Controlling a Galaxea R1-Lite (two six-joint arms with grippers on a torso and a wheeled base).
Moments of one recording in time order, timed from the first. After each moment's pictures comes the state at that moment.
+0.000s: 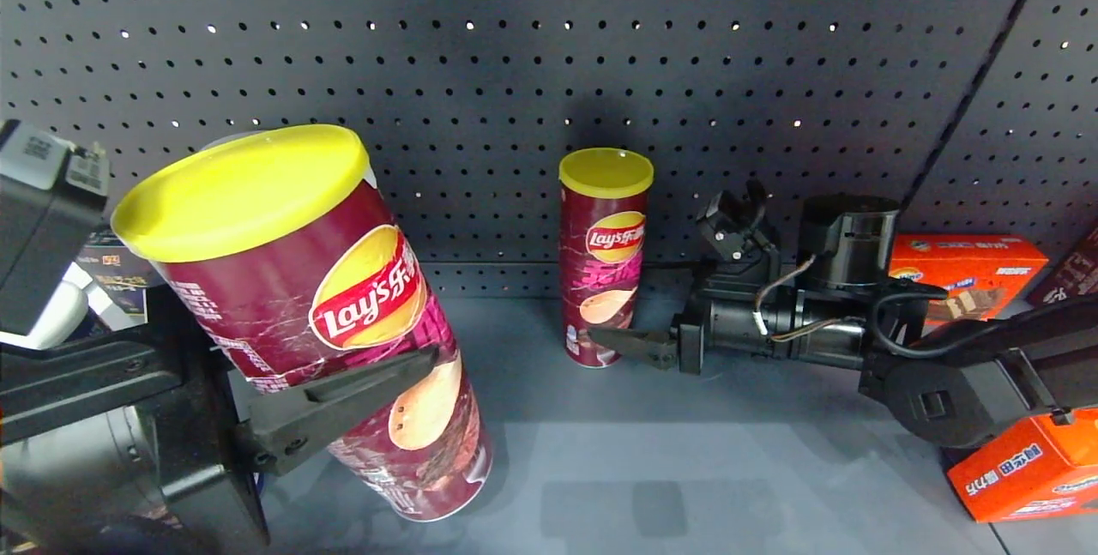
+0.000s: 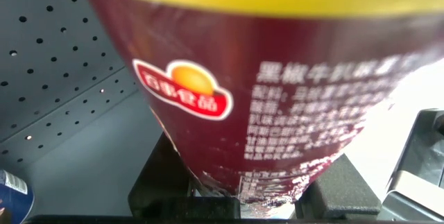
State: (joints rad) left arm -0.69 1.13 -0.64 -0.41 -0.16 0.08; right arm 0.53 1.88 -0.96 -0.78 0.61 -0.15
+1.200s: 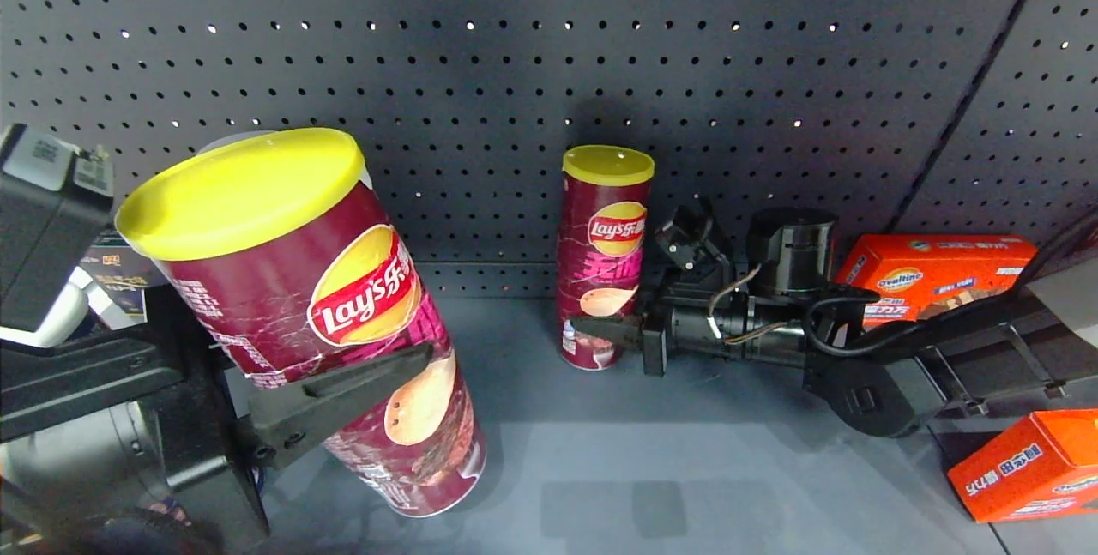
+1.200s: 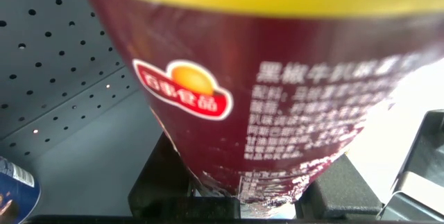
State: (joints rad) left arm -0.67 1.13 -0.63 -0.41 -0.16 0.08; right arm 0.57 1.98 -1.05 -0.78 0.60 -0.15
